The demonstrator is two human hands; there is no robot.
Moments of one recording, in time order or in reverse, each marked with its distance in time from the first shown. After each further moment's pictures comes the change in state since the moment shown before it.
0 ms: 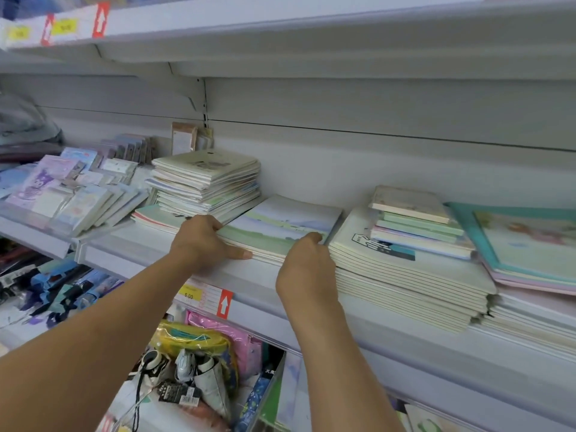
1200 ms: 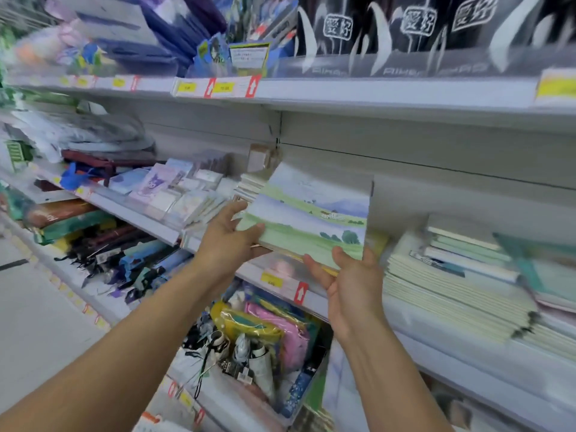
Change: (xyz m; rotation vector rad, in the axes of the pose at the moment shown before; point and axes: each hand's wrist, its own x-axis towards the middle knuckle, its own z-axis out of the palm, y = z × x) left_hand -0.124 -0.016 -0.116 -1.196 -0.009 -0.024; right_hand -0.082 -0.039 -0.015 1.581 -0.249 0.138
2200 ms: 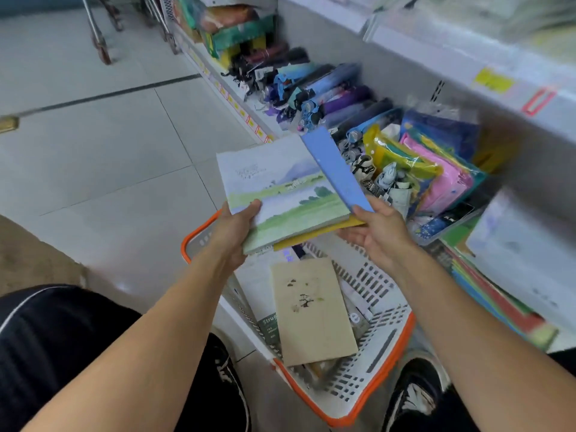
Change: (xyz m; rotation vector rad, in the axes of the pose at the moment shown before) left_hand -0.233 -0.165 -0.260 -0.104 0.666 -0.431; right_hand -0.101 0.246 -0.046 -0.377 -0.366 0.658
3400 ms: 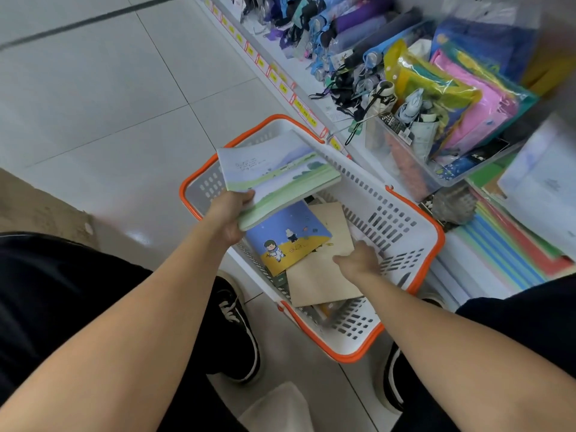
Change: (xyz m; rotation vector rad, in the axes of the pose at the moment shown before) left_hand 0.007 -0.061 -0.042 -0.006 0.131 -0.298; right_hand 0.015 0.210 -0.065 -1.197 0.235 0.369
